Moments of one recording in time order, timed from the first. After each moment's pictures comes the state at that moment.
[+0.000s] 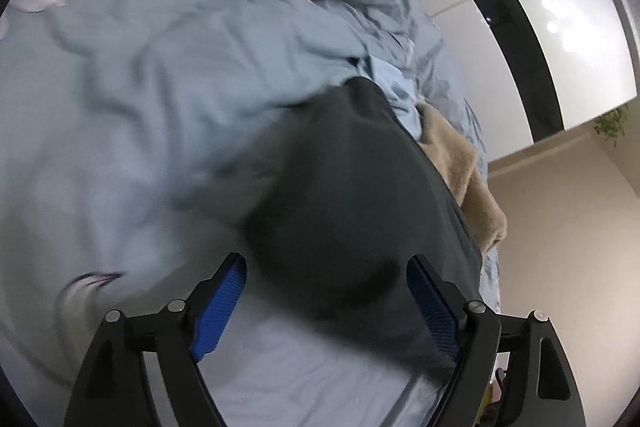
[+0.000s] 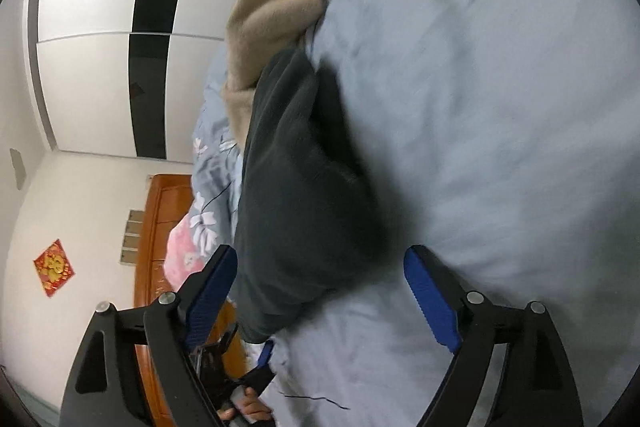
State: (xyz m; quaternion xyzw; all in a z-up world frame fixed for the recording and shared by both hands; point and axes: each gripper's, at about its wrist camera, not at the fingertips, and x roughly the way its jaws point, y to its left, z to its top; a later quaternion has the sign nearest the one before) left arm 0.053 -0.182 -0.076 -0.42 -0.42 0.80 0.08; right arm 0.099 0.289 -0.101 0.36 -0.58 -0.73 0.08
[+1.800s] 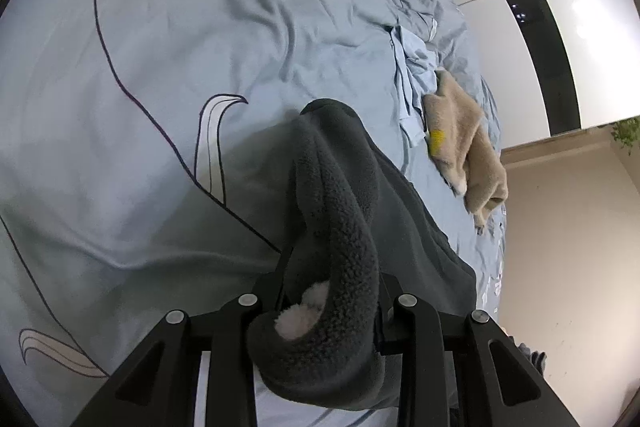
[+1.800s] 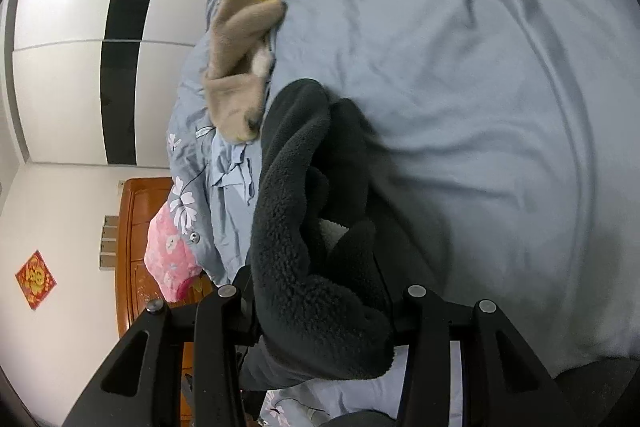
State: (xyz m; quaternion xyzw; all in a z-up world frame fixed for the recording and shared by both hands) left arm 0.190 -0.196 -0.049 -0.48 -0.44 0.76 0.04; right arm 0.218 0.284 -0.061 0.40 -0.57 -0.72 0.01
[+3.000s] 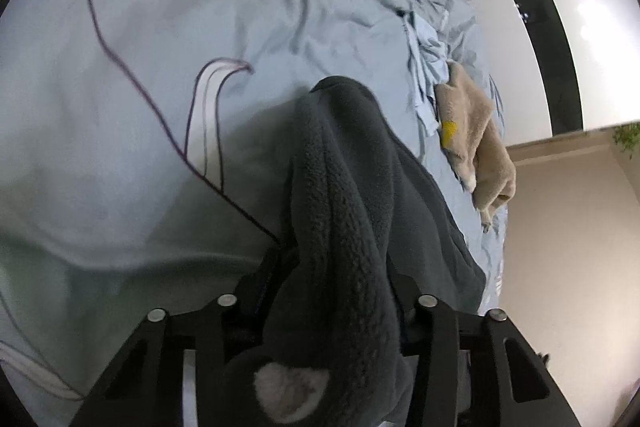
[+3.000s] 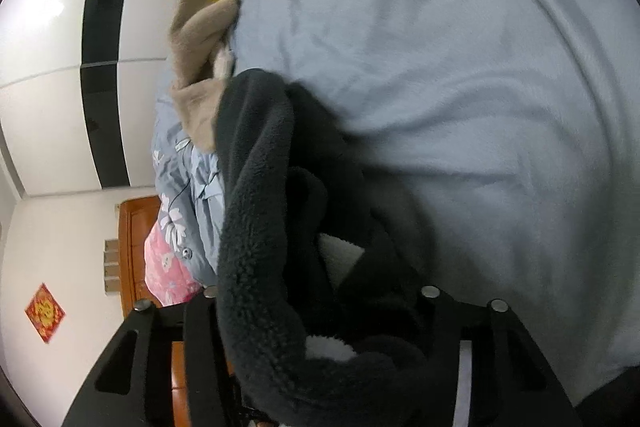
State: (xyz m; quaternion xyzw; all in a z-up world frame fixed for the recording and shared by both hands) left arm 0.183 -0.181 -0.075 -0.48 -0.44 0.76 0.05; right arm 0.214 0.274 -0.103 0.40 -0.61 -0.68 -0.02
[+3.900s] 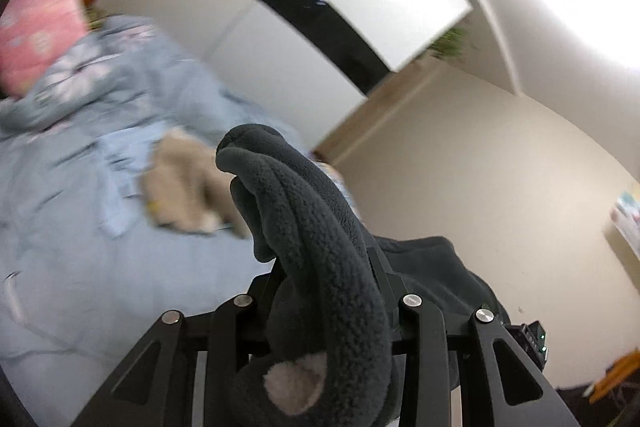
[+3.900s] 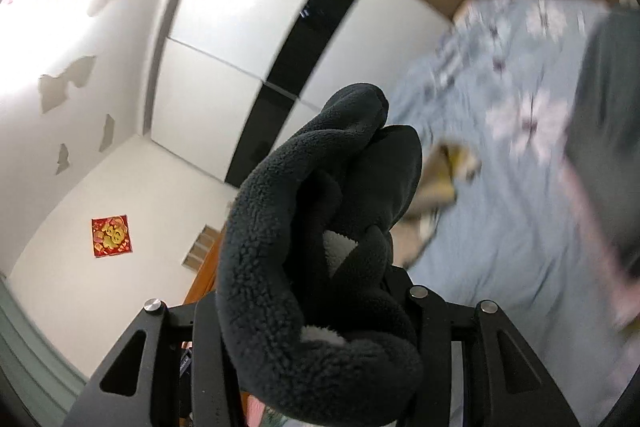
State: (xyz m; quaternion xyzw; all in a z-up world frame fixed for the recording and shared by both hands) left arm 0.181 0.013 0.269 -0.29 -0.31 0.85 0.32; right arm 0.287 0.431 0.240 0.17 -0.47 -0.86 0.10
